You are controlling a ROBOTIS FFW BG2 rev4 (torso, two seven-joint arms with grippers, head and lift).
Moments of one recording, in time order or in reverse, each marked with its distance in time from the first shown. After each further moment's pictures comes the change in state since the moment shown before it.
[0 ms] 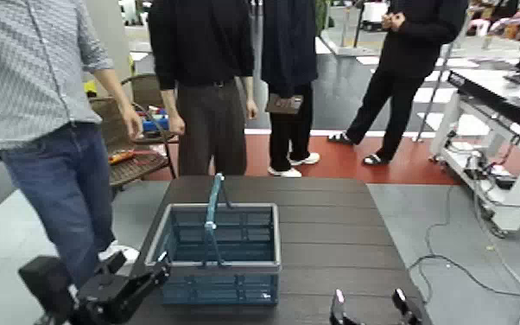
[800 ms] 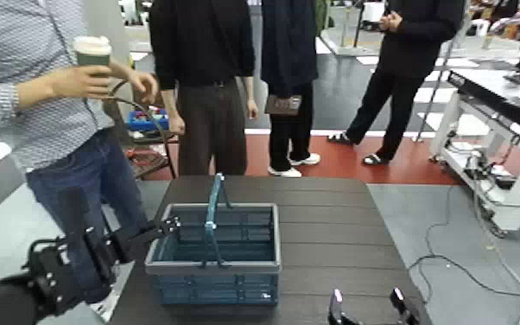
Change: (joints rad) left arm -0.428 0.239 -0.138 0.317 0.468 0.404 -0.153; right arm -0.006 0.000 0.005 0.003 -0.005 0.003 0.006
